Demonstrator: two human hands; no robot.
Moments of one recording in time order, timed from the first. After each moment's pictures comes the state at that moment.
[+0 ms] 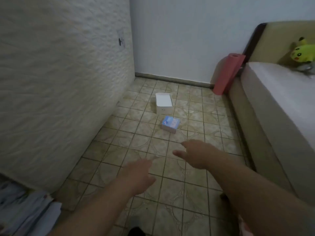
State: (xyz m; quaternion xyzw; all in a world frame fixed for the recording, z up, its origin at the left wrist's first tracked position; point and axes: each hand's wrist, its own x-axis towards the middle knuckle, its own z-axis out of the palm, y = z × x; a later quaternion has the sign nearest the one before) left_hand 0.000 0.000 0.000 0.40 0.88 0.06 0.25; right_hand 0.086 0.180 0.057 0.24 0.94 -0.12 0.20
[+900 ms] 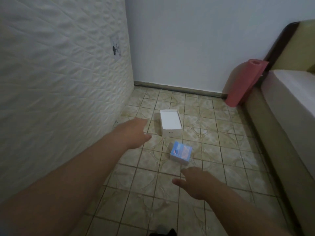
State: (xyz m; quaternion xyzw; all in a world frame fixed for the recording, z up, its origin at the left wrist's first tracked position) left_hand -0.454 0.240 0.051 0.39 0.90 0.08 0.18; right_hand -0.253 0.355 -0.026 0.26 0.92 -0.14 0.27
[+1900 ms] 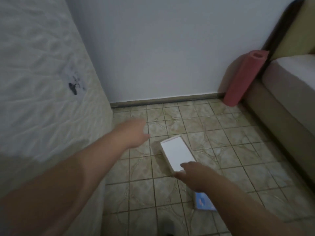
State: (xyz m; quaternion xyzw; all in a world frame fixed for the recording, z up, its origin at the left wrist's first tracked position) left_hand -0.958 0.556 0.037 0.51 0.84 -0.01 0.19; right_hand -0.738 0.606 -0.039 0.32 0.89 -0.19 0.25
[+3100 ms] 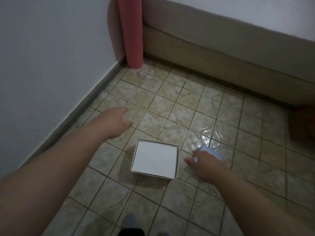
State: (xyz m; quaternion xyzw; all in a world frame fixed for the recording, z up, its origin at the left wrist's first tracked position) left_hand -1.095 0.984 -0.135 0.80 0.52 -0.08 0.27; right_hand -0.874 0.790 -0.205 0.82 0.45 -0.34 0.11
